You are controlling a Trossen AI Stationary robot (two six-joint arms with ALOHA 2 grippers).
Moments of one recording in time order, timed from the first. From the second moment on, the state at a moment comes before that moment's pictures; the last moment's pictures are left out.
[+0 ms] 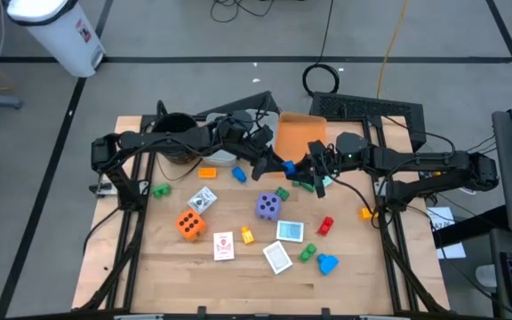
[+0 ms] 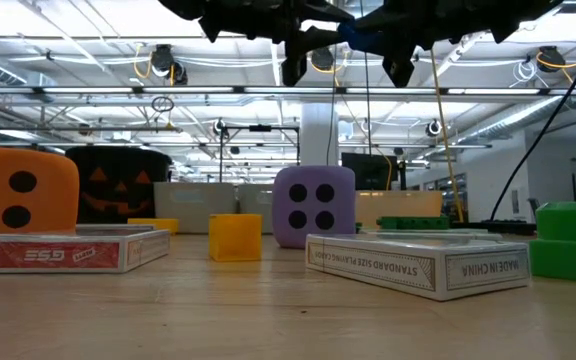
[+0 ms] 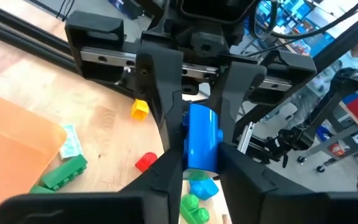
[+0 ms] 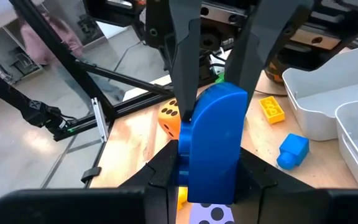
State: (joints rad) left arm 0.24 1.72 1.38 0.03 0.55 -0.44; right arm -0.19 1.09 0.75 0.12 -0.32 0.35
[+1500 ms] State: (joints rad) left arm 0.26 1.72 1.38 0.08 0.62 -0.40; right arm -0.20 1.09 0.75 0.13 -0.31 0.43
